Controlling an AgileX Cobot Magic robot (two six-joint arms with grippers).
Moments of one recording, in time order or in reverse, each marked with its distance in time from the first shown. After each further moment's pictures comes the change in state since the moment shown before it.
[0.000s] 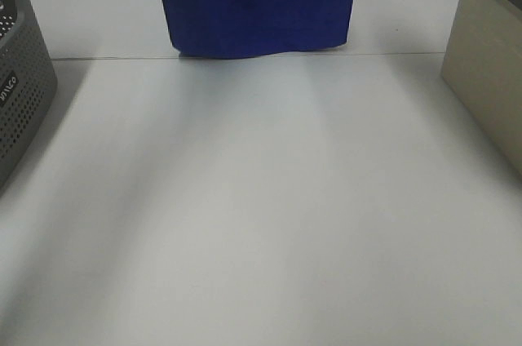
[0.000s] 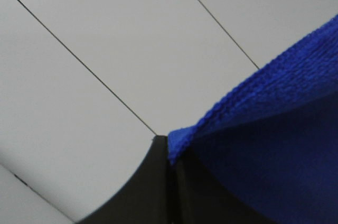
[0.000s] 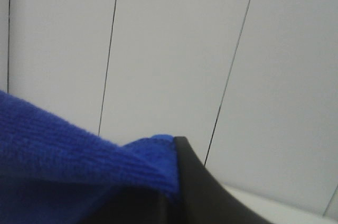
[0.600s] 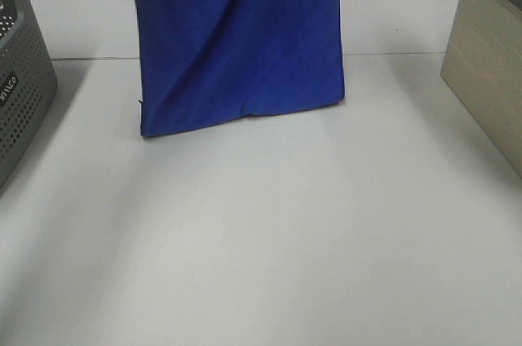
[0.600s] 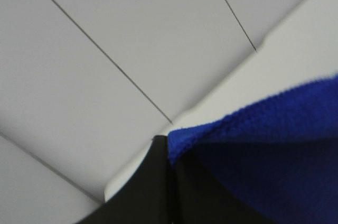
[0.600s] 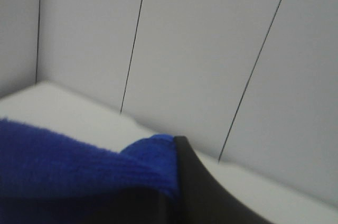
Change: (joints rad) left arm 0.008 -0.017 0.051 -0.074 0.189 -0.019; right arm 0.056 -0.042 0.117 -0.019 -0.024 -0.024
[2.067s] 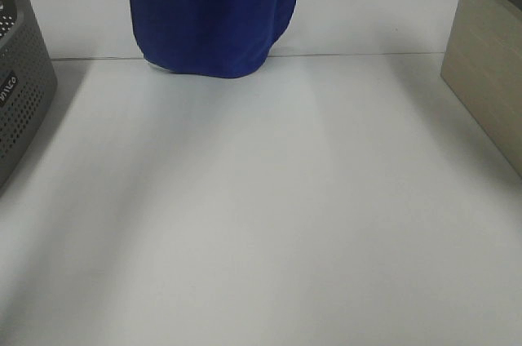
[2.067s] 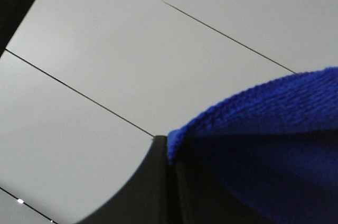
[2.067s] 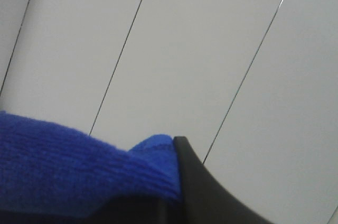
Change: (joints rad) left arm -0.003 0.006 0.003 0.187 -0.420 0.234; right arm 0.002 -0.004 0.002 -0.132 -0.152 -0.030
